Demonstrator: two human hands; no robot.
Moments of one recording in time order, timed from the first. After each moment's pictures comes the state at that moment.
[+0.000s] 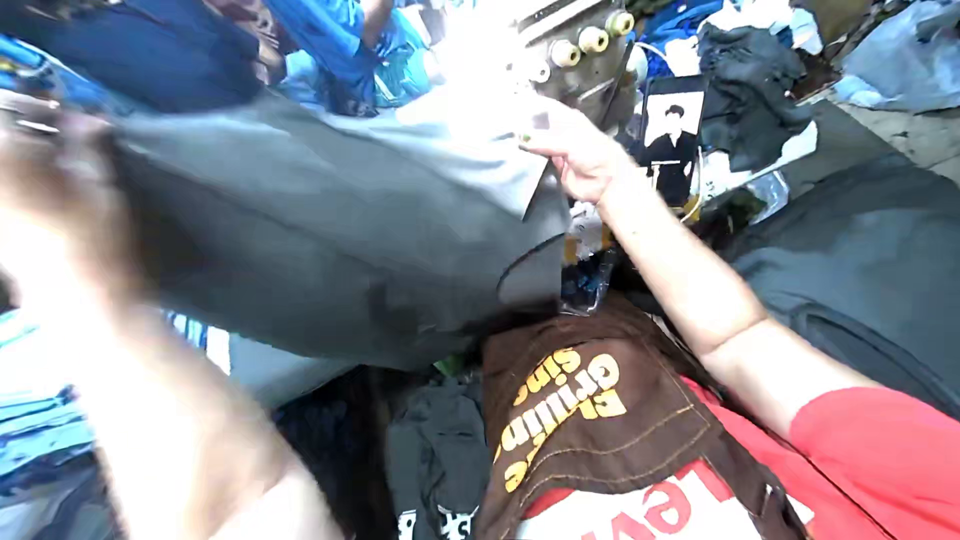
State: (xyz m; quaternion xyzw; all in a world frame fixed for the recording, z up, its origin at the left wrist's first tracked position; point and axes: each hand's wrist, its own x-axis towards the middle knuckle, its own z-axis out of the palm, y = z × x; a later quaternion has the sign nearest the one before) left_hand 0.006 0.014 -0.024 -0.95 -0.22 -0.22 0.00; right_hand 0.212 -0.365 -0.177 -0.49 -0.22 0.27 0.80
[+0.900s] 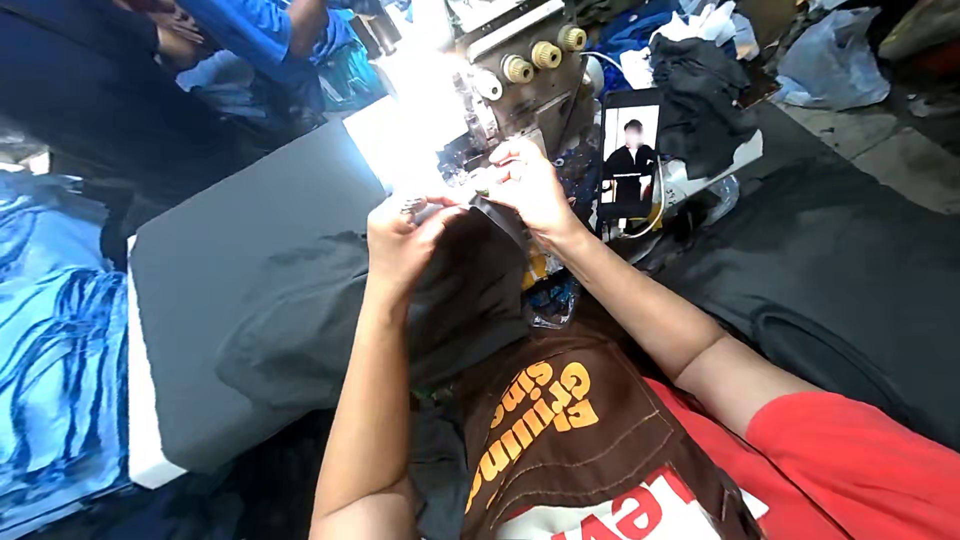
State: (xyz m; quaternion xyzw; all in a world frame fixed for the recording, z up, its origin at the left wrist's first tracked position) left_hand 0.111 -0.172 -0.182 -0.85 0.16 -0.24 -0.45; right_hand 0.201 -0.347 -0.229 -0.55 -0.20 0.08 0.81
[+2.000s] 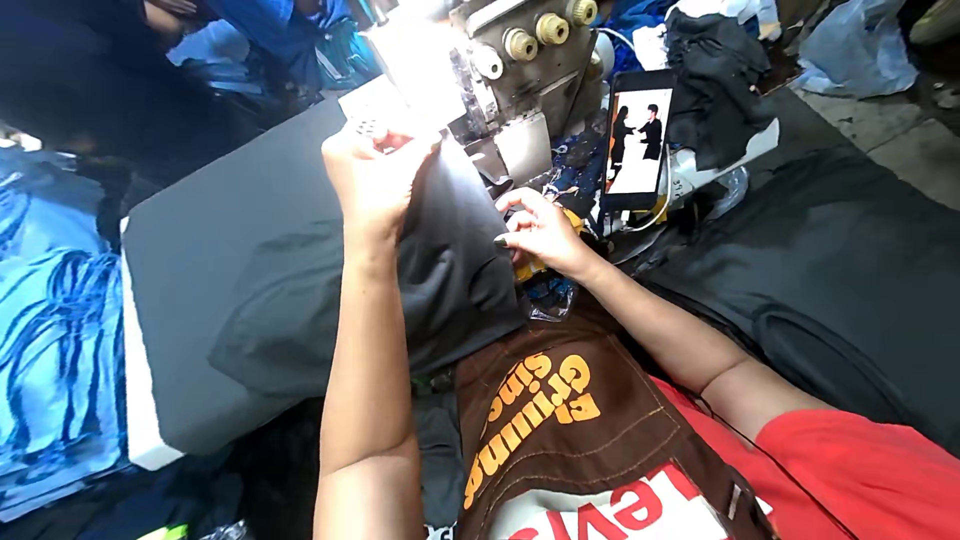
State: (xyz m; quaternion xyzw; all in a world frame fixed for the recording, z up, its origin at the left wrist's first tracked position) left_hand 0.152 -0.171 -0.159 -0.84 0.02 -0.31 -0.45; right_hand 0.166 -0.384 -0.268 -0.59 -0.26 0.20 0.74
